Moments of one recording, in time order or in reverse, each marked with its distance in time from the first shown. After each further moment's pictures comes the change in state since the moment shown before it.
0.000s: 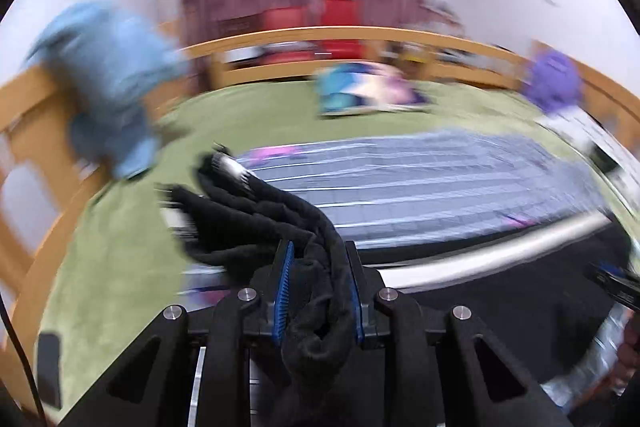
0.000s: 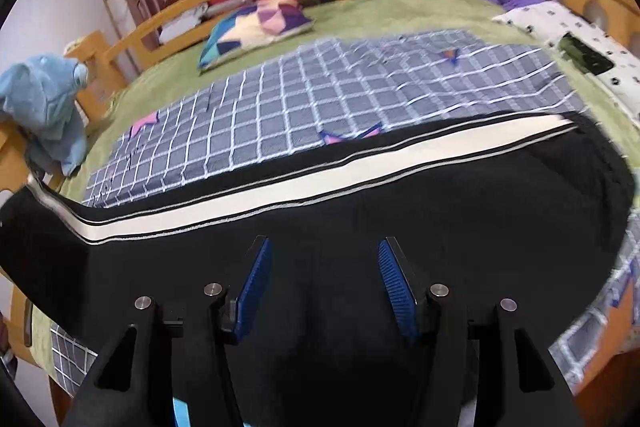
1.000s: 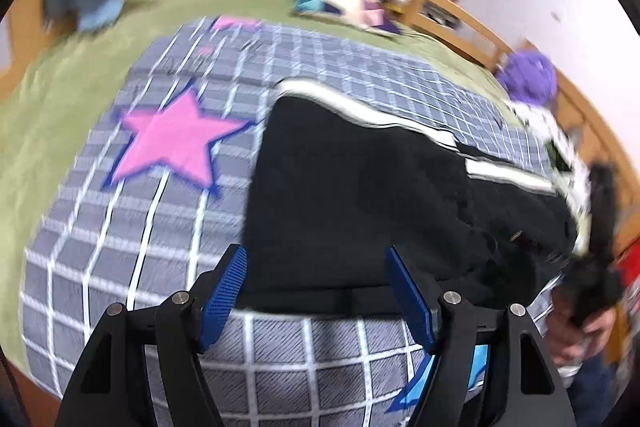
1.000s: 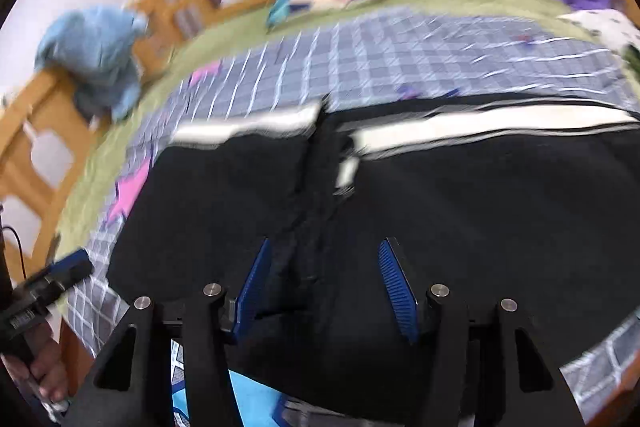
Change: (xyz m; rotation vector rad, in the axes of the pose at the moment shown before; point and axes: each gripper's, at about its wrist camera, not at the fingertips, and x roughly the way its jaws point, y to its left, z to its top) left arm 0.015 0.017 -0.127 -0.321 0.269 -0.228; right arm 0.034 0.038 -0.032 -0.165 0.143 0.203
